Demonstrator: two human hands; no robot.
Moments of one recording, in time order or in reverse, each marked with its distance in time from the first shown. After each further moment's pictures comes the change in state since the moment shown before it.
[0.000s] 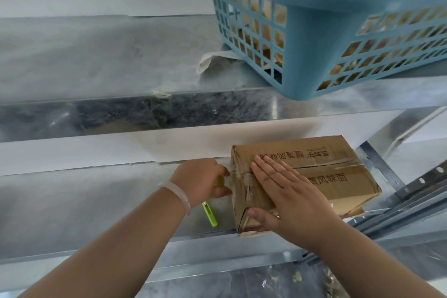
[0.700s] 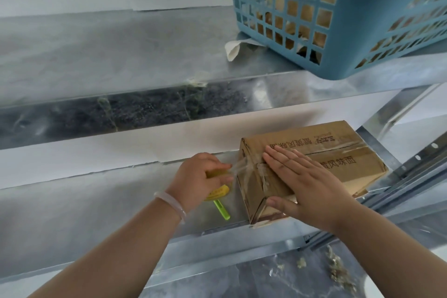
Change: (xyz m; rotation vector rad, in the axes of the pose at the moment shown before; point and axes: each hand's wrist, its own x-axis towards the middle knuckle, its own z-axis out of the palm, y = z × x) left_hand -0.026 -0.027 0.017 -0.715 0.241 -0.042; right_hand -0.003 0.002 0.003 -0.023 0.053 -0.013
